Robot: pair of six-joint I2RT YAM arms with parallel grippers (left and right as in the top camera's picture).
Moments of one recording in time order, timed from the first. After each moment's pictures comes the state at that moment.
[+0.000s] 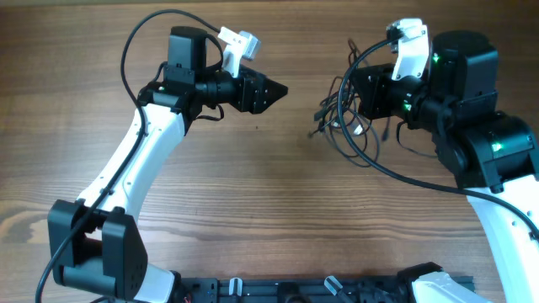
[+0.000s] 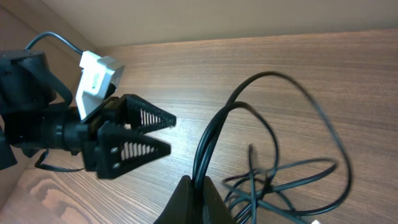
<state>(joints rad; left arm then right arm) -0.24 1.66 1.27 -0.35 0.87 -0.05 0.27 1.26 1.48 -0.82 -0.31 0.28</state>
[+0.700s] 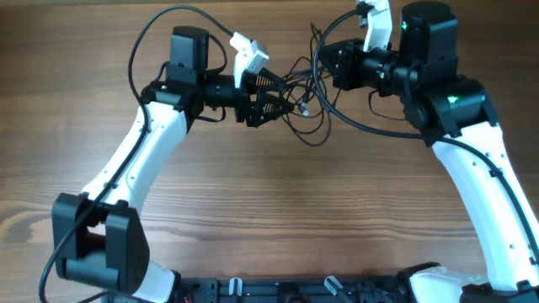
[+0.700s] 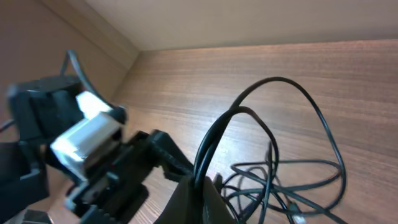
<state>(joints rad) -0.24 1.69 1.27 -0.34 1.19 0.24 0.27 1.45 1.48 -0.57 -0.52 0.35</state>
